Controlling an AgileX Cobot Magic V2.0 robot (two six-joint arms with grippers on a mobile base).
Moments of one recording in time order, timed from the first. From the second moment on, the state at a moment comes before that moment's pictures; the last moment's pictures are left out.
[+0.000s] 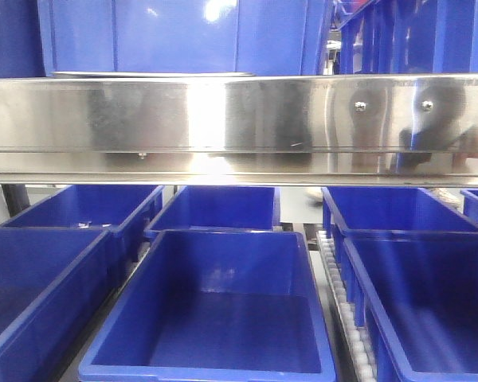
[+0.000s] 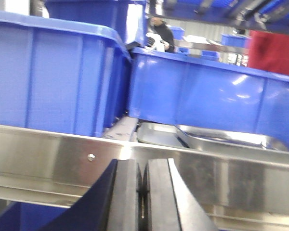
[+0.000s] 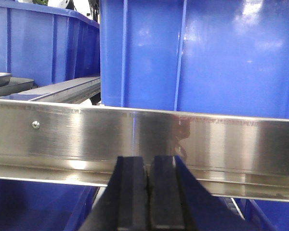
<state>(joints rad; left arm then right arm) -0.01 0.06 0.00 0.06 -0.13 -0.16 -0.09 0.00 0.00 0.02 0.07 -0.05</state>
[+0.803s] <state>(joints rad) -0.01 0.01 0.00 0.04 -0.04 -0.07 -0.09 0.00 0.00 0.02 0.07 -0.05</state>
